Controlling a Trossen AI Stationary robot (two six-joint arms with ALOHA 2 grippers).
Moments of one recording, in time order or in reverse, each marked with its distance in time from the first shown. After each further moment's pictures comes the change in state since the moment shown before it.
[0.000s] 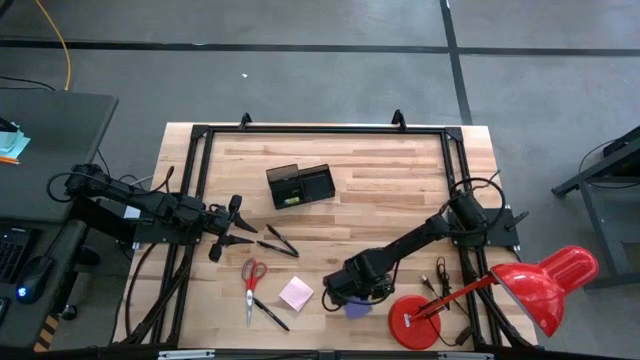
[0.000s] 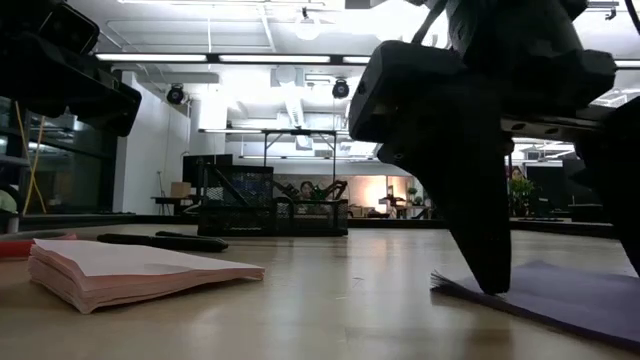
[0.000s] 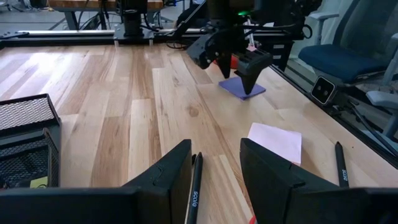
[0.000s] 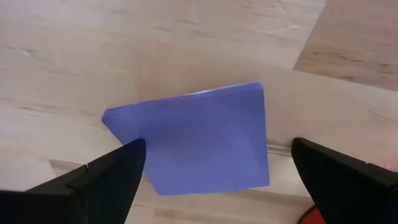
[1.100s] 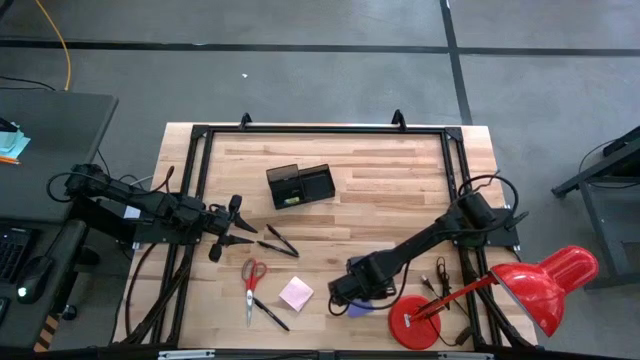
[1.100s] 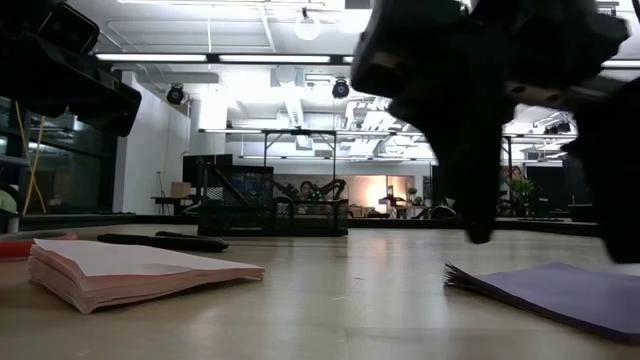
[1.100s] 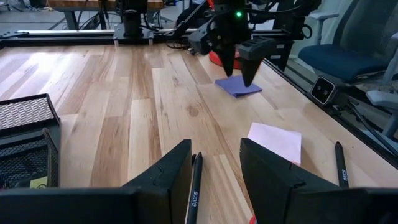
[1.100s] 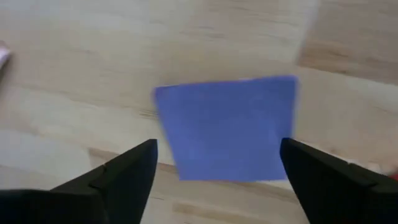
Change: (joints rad) left arm 0.000 0.000 0.000 0.000 0.000 0.000; right arm 0.028 -0.076 -0.020 0.021 0.129 0.054
